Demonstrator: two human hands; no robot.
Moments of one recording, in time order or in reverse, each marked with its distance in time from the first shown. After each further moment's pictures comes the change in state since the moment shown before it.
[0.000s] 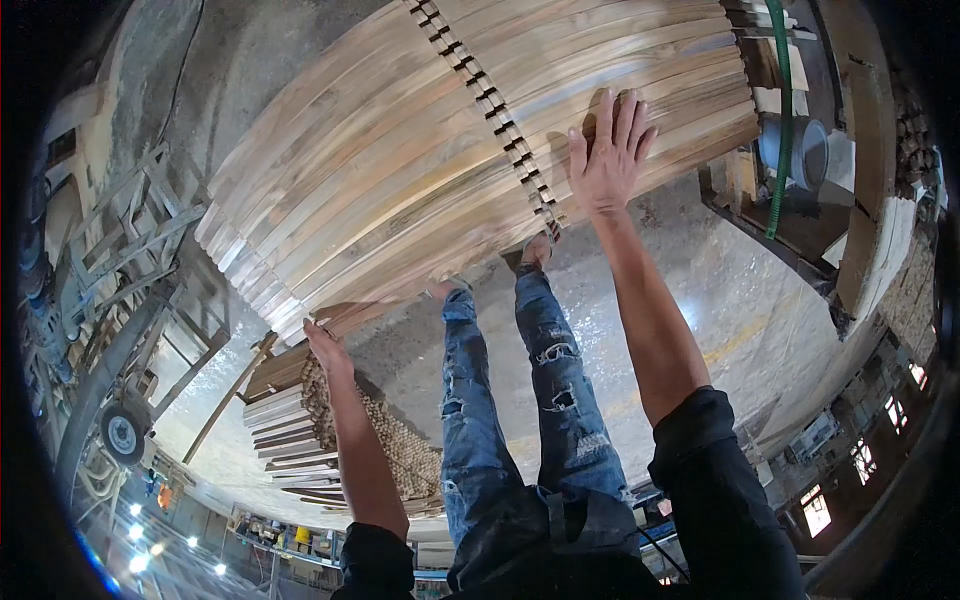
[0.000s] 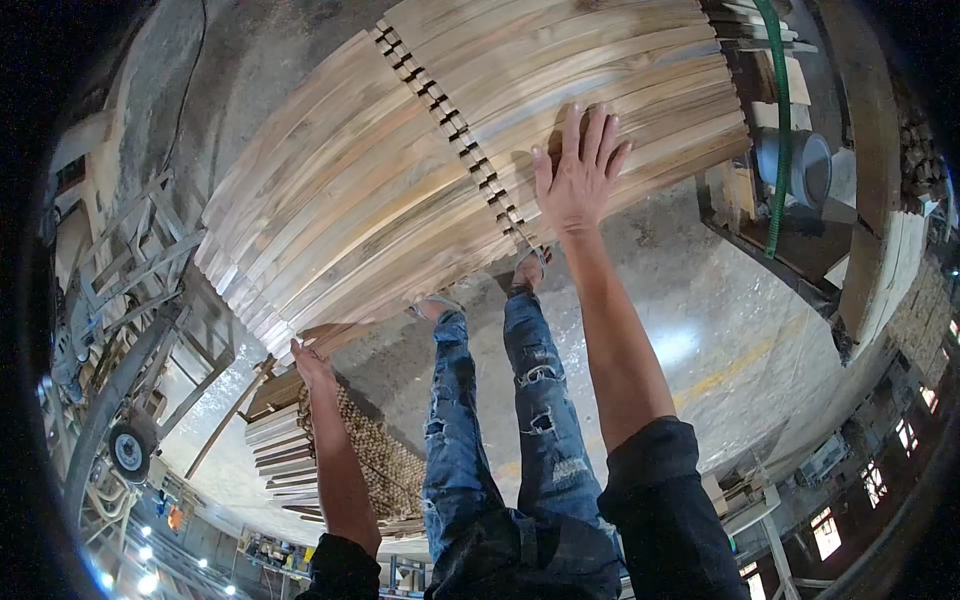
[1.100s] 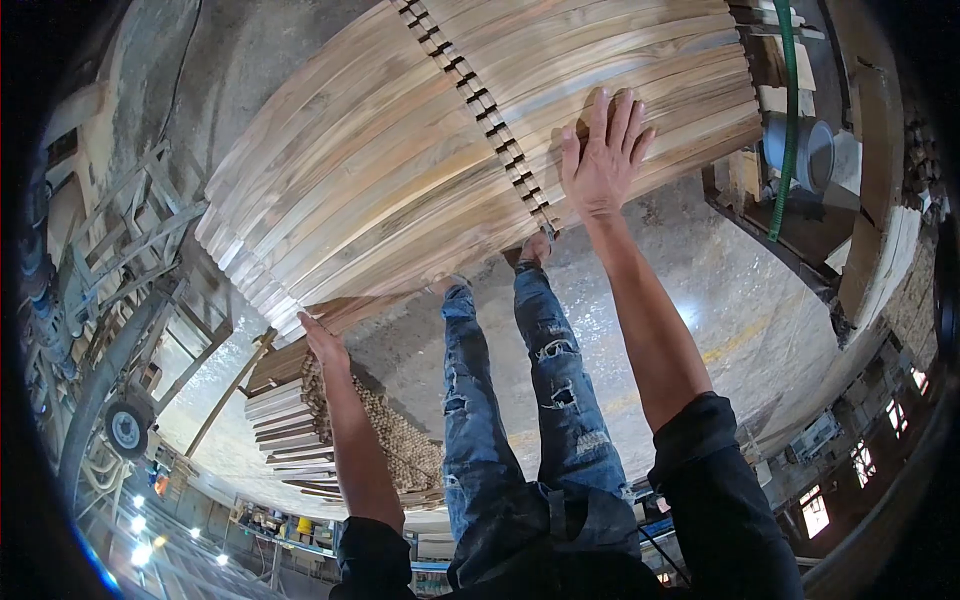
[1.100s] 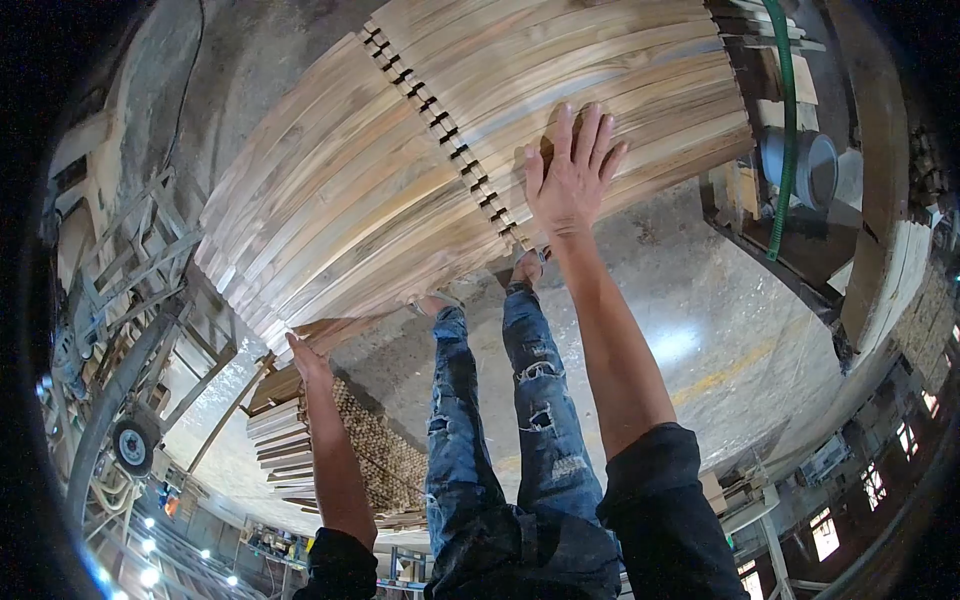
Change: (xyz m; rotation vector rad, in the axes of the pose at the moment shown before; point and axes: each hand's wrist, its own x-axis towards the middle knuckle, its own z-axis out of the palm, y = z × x) left_hand -0.033 0.022 0.022 0.016 -0.025 0.077; right_hand 0.002 -0.003 -0.003 -0.012 -0.048 0.032
